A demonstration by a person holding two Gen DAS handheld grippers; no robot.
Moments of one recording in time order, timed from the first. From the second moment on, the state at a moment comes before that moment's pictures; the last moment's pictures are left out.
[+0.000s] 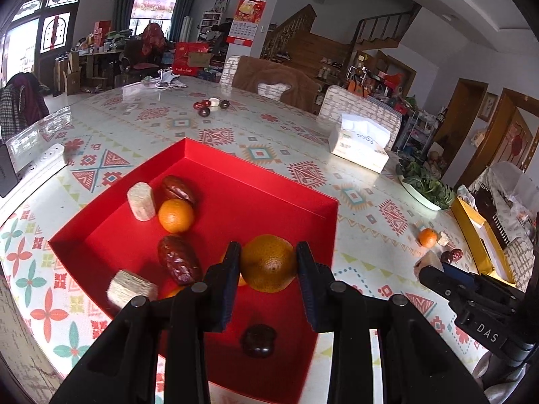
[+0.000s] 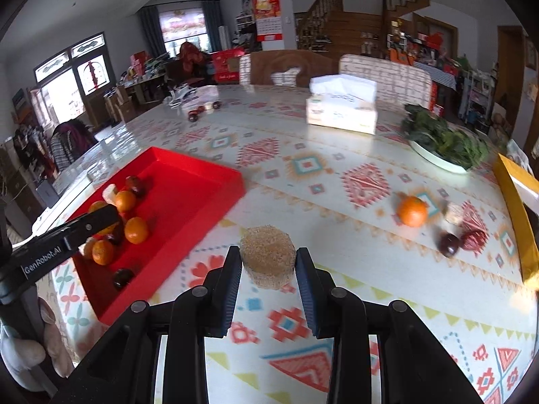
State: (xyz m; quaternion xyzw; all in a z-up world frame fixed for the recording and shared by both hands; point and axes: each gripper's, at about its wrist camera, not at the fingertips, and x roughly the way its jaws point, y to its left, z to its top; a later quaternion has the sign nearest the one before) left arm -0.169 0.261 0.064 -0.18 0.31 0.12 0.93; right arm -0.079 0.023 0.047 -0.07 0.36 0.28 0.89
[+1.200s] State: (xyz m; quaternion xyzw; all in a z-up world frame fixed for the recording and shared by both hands) left arm -0.180 0.336 0.055 -0.27 0.29 0.13 0.91; right arm -0.093 0.175 0.027 -0.17 0.36 0.36 0.84
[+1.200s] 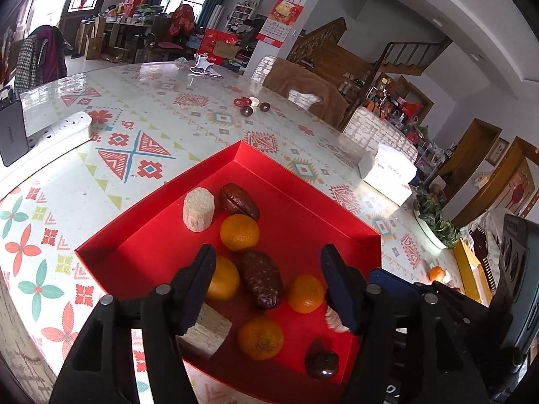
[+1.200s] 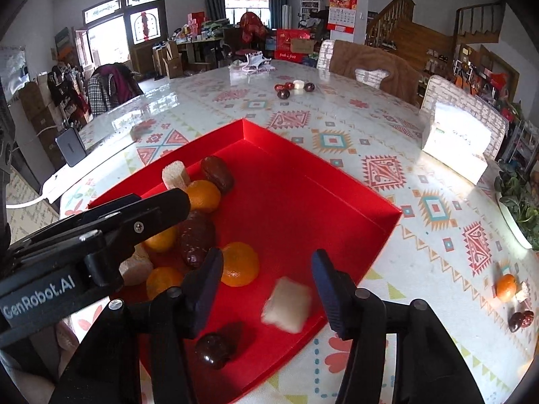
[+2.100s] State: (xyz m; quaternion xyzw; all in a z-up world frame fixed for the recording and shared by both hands) left arm -0.151 0.197 0.081 -0.16 0.33 0.05 0.93; right arm -0.057 -0.002 0.029 0.00 0.38 0.28 0.88
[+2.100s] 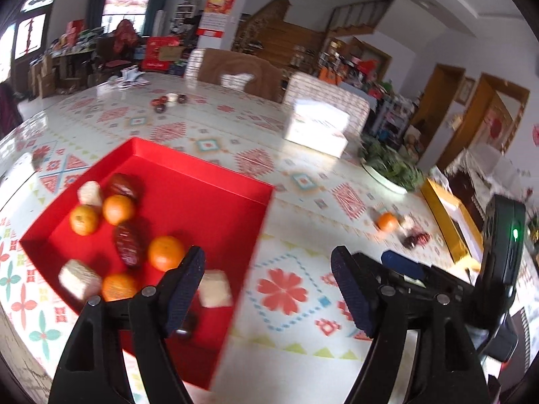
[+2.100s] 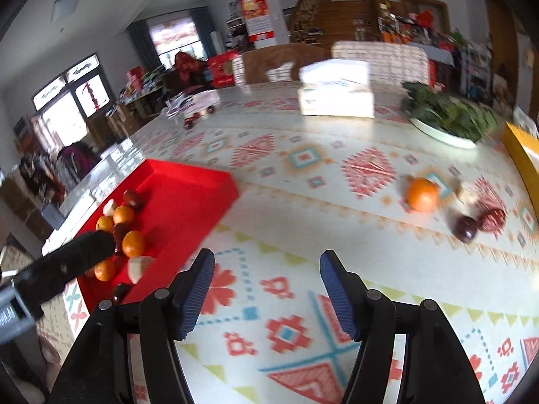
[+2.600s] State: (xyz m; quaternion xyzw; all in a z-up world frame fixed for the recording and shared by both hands) left arm -0.103 0.107 0.048 -0.11 0.40 -0.02 0.91; right arm -0.005 -0.129 0.073 0.09 0.36 0.20 0.91
